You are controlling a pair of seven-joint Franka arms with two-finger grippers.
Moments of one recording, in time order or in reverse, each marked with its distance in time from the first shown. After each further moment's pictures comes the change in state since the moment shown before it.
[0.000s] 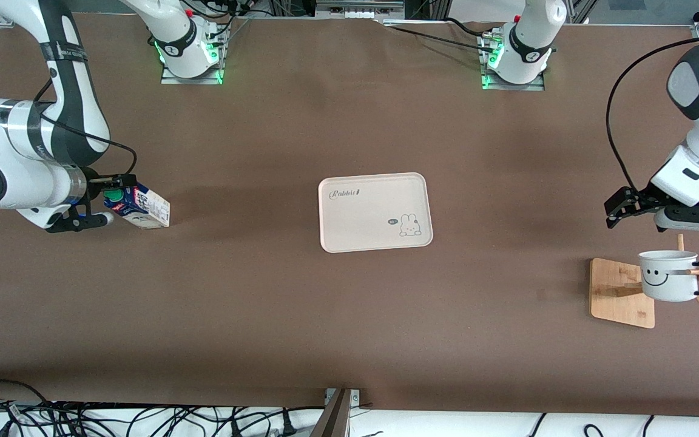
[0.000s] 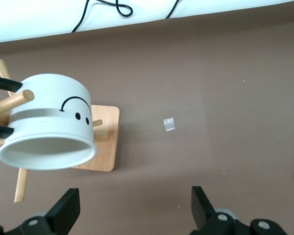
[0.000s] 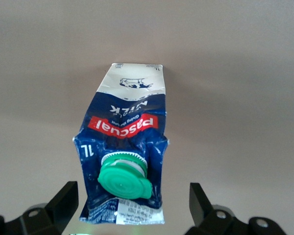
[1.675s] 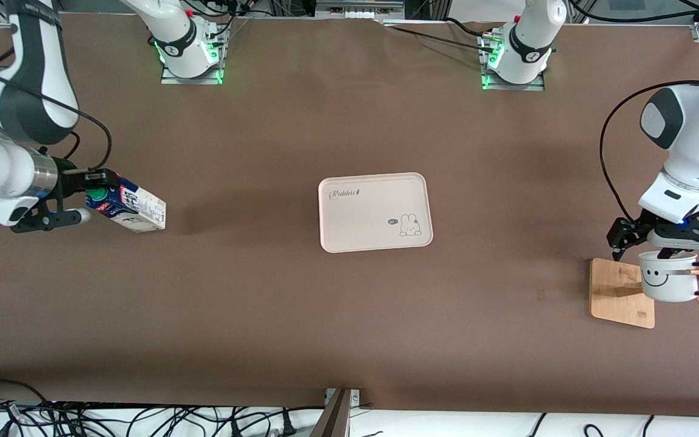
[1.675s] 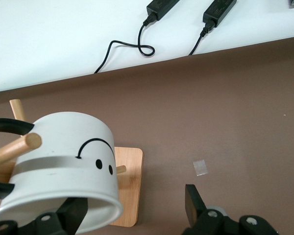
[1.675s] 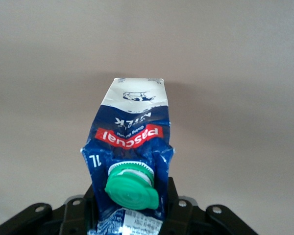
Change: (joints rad) left arm 0.046 0.100 0.001 -0.079 0.079 0.375 0.001; right arm 0.004 -0.045 0.030 0.231 0.088 -0.174 0.001
